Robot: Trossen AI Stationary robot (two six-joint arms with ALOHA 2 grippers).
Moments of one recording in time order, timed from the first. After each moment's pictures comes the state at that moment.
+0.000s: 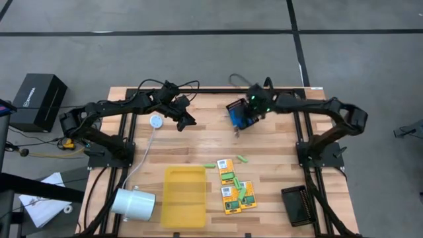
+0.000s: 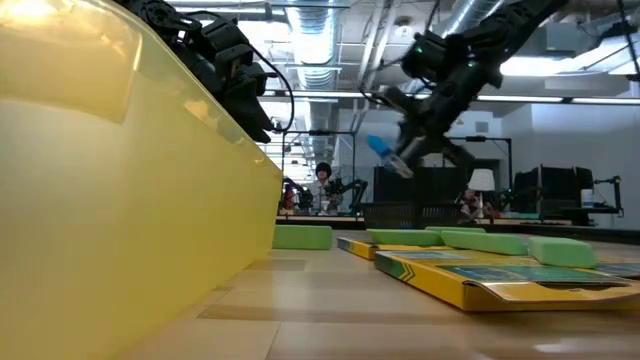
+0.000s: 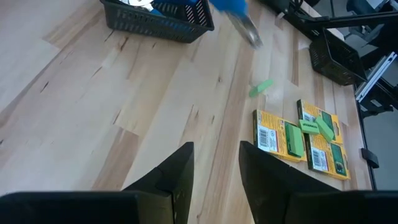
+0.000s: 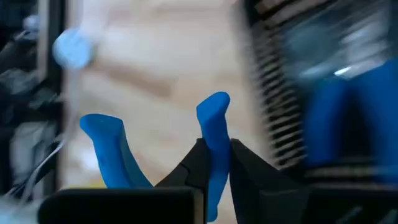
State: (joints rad) left arm 0.54 1.39 0.87 -0.25 0.49 -0.16; right arm -0.50 1.47 0.91 -0.34 -0.18 0.96
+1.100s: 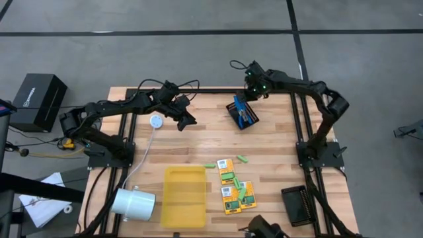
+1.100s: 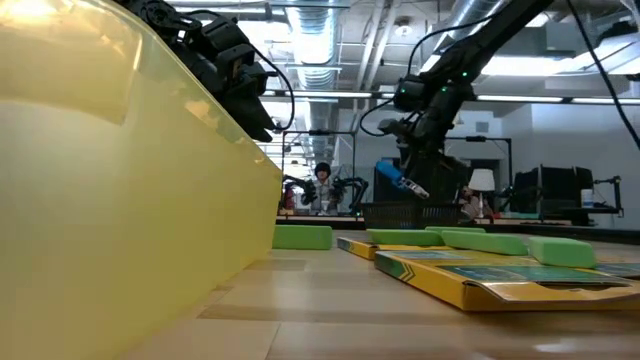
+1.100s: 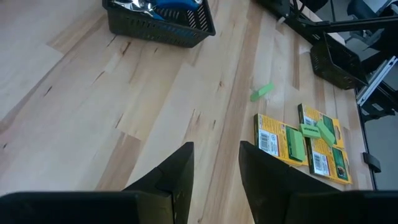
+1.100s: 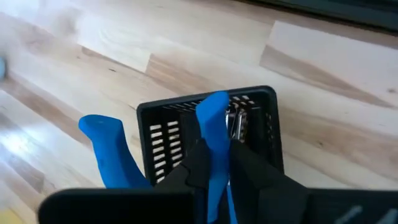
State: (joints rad) left arm 0.54 1.39 0.87 -0.24 0.48 -0.17; right arm -0.76 1.75 1.25 -0.63 -0.26 0.51
